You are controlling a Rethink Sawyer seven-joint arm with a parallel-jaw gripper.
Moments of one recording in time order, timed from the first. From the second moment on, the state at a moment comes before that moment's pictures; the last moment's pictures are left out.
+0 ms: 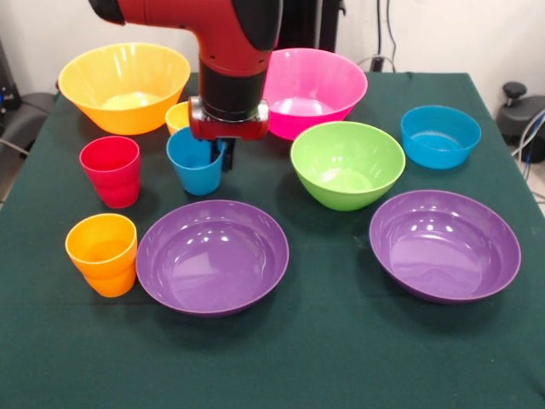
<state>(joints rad) -0.43 -0.45 0.13 1.56 -0.50 0.57 1.68</state>
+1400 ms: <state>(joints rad) -0.42 -0.48 0.26 1.48 -0.45 0.71 1.68</state>
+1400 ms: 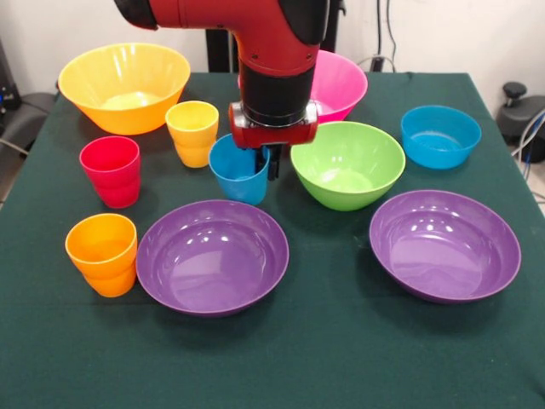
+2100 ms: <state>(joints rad) -0.34 -0.40 0.26 1.39 -0.41 0.71 1.68</state>
